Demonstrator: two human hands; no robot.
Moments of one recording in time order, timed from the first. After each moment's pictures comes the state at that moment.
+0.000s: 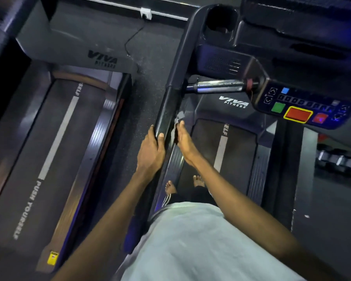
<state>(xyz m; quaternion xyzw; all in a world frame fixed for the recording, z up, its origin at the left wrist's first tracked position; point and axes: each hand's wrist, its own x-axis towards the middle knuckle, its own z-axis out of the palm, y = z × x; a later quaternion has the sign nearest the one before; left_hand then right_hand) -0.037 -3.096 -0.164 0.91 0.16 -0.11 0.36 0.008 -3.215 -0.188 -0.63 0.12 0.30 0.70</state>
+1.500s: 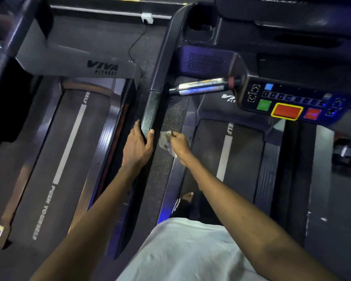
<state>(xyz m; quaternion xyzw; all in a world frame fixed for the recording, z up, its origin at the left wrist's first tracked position) -0.008 -3.113 -0.172 0.96 0.12 -0.05 0.25 0.024 -3.250 -0.237 -0.66 0.20 0.29 0.66</state>
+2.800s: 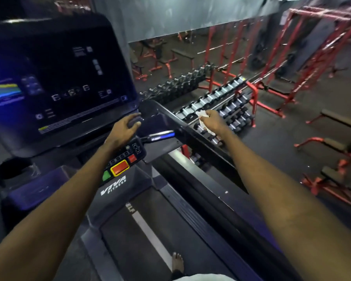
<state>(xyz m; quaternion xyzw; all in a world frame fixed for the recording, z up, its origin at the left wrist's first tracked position) 0.093 -3.517 0.019 0.77 -0.49 -0.12 0.38 -0.153 -3.754 0.028 -0.78 0.48 -0.17 0.37</state>
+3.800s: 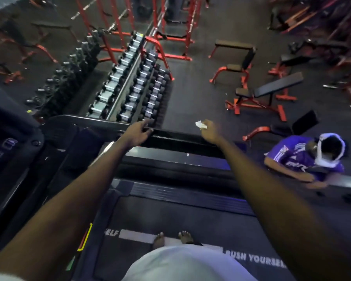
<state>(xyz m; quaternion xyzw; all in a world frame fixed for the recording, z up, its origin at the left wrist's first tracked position) 0.021 -3.788 -0.088 0.59 -0.74 -0.30 0.14 -0.290 -3.784 -0.101 -0.60 0.73 -0.17 0.28</state>
